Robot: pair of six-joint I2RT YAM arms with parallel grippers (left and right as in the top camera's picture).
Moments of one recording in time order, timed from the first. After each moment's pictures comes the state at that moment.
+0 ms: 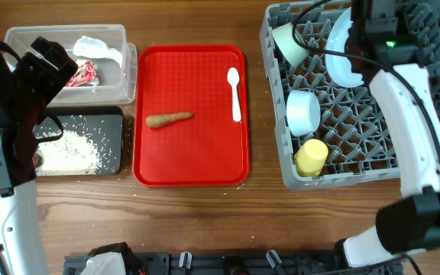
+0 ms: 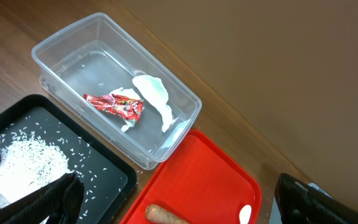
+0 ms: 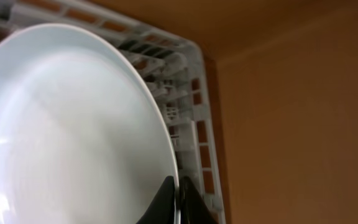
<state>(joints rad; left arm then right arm) 0.19 1.22 1.61 -1.01 -0.04 -0.60 0.10 1.72 1.66 -0.72 0.71 -0.43</state>
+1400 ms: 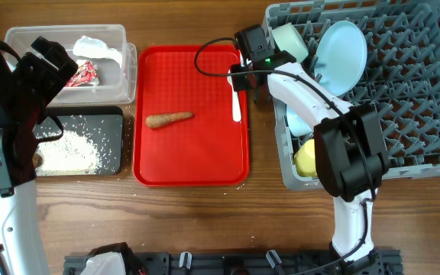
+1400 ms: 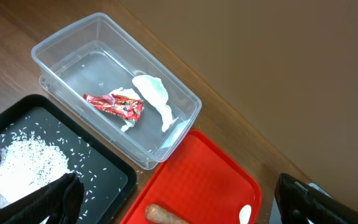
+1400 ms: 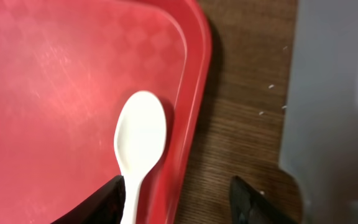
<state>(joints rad) 0.19 1.22 1.61 -1.01 -0.04 -0.60 0.43 2.17 1.63 -0.54 0.06 0.17</state>
